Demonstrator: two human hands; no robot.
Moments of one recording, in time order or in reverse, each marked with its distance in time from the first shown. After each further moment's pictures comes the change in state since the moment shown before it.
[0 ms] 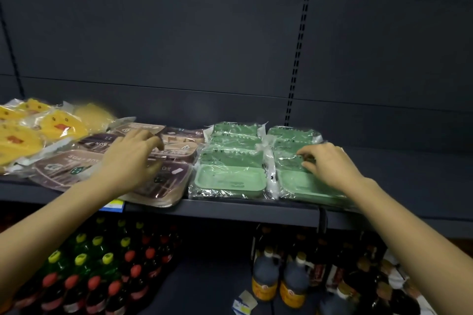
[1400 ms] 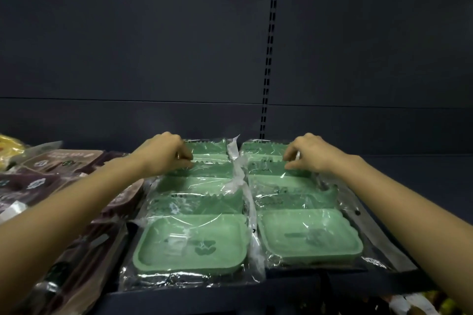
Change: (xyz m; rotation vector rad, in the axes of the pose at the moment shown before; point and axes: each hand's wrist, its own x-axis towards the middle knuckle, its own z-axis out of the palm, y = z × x) left_hand 0.179 0.063 0.081 -0.196 -0.290 0.302; right_hand 0.117 0.064 0.014 0.061 -0.233 0.029
